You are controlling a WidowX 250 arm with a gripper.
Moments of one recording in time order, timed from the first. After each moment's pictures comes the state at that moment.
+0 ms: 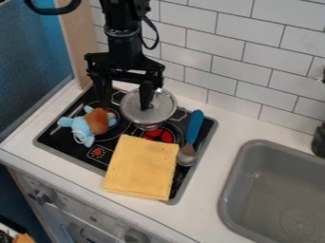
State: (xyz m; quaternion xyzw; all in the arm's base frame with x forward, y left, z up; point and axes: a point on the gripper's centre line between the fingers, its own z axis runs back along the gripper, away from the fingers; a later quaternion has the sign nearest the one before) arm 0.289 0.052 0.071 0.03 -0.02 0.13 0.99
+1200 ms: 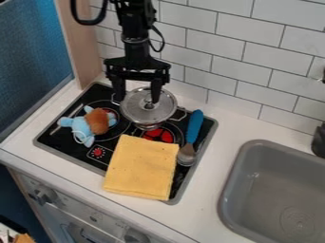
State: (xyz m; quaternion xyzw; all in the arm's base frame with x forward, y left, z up) arm 0.359 0.071 0.018 0.01 -0.02 0.17 0.99
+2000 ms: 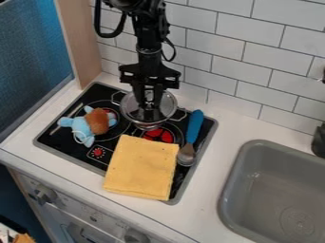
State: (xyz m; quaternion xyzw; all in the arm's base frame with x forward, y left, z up) arm 0.382 0.072 -0.012 0.03 -0.03 0.16 0.99
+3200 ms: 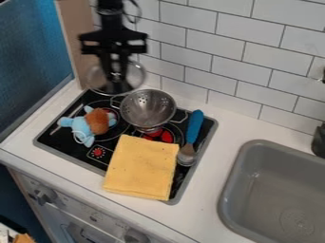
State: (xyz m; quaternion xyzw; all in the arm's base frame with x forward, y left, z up) arm 0.350 0.130 0.064 0.03 -0.07 0.28 0.96
